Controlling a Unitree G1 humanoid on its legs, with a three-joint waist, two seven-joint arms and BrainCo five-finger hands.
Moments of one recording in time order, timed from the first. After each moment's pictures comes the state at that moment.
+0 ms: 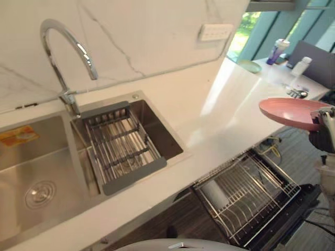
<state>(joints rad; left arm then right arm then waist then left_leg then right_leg) 0.29 0.19 -0.12 0.94 0.08 0.23 0.26 0.18 -0.84 -0.41 0.03 -0.96 -0.19 -0.73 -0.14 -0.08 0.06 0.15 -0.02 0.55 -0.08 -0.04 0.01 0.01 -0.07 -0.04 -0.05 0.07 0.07</state>
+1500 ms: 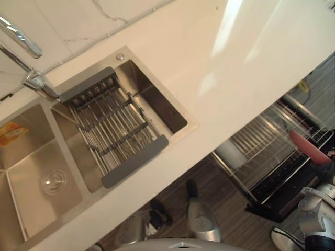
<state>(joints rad) 0.17 0.17 -0.17 0.91 0.16 0.37 0.29 0.08 -0.57 -0.43 0.34 -0.75 0.03 -0.79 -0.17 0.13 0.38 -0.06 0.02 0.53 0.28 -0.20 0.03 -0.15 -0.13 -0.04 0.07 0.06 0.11</state>
